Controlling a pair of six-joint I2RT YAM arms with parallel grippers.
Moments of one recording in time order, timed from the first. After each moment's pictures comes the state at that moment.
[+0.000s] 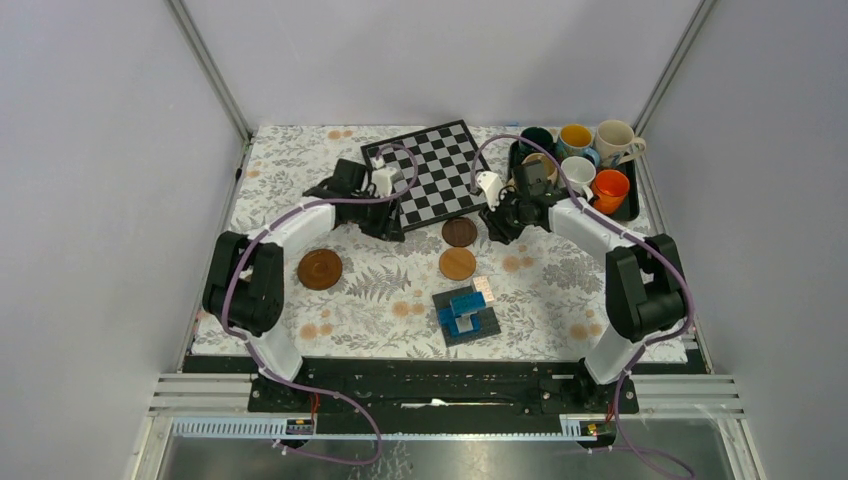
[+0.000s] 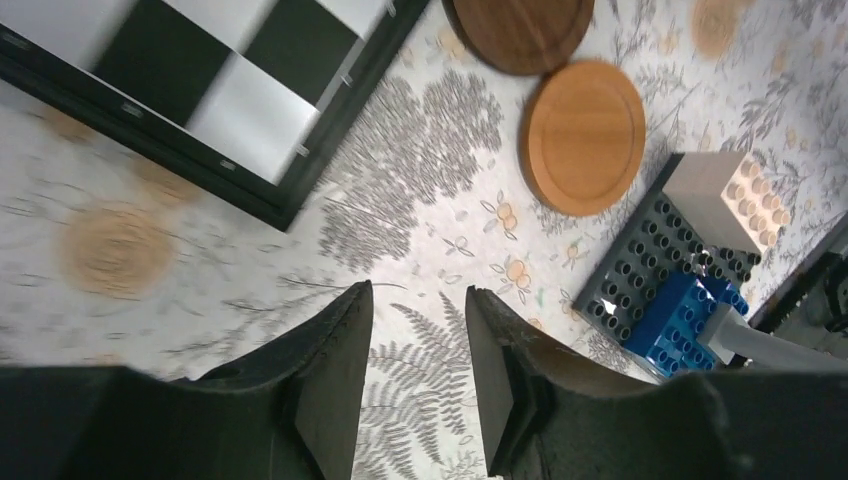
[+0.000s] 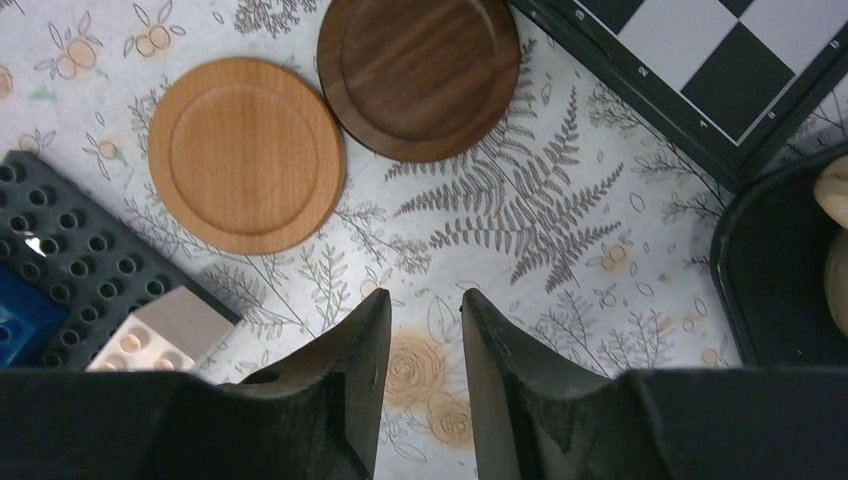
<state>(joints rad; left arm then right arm) -0.29 1.71 1.21 -0.42 0.52 0.03 0.34 1.68 1.15 -0.46 -0.38 -0.55</state>
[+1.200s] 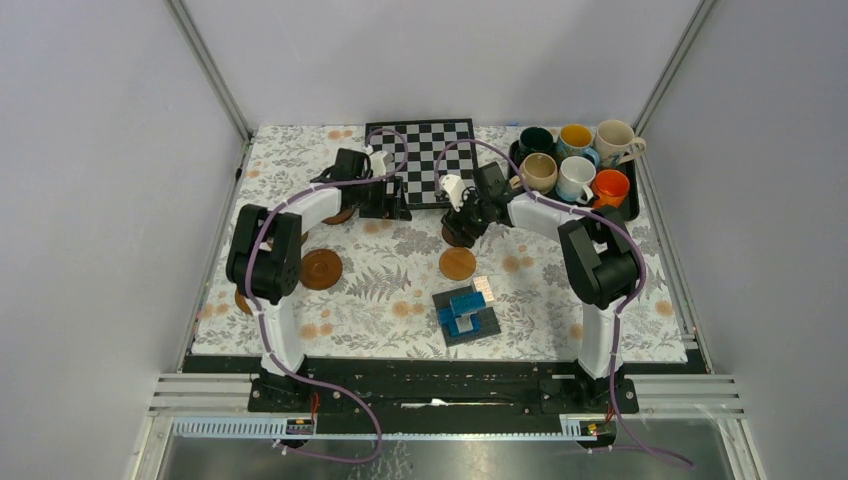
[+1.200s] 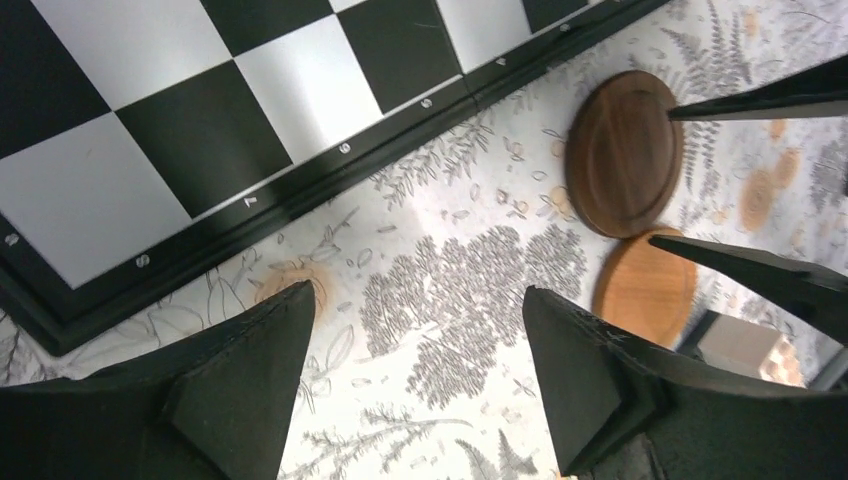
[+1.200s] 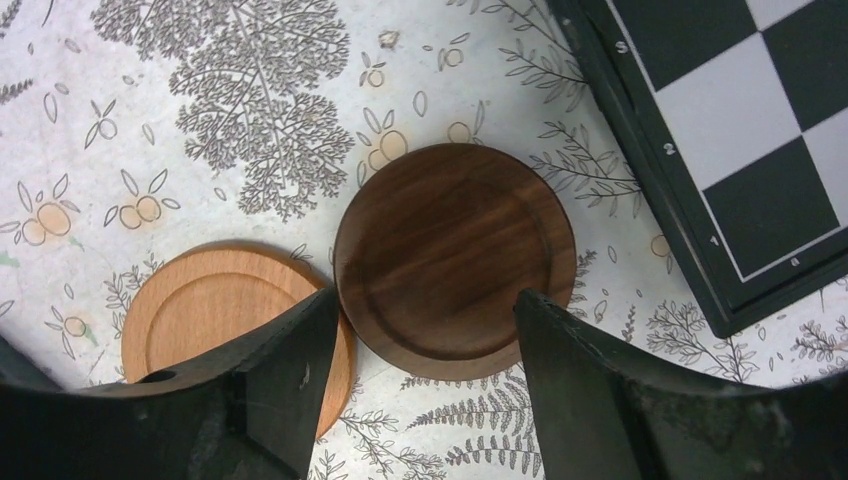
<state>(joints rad) -0.25 1.98 1.34 -0.25 0.48 -0.17 0.48 1.99 1.32 -0.29 -0.37 -0.48</state>
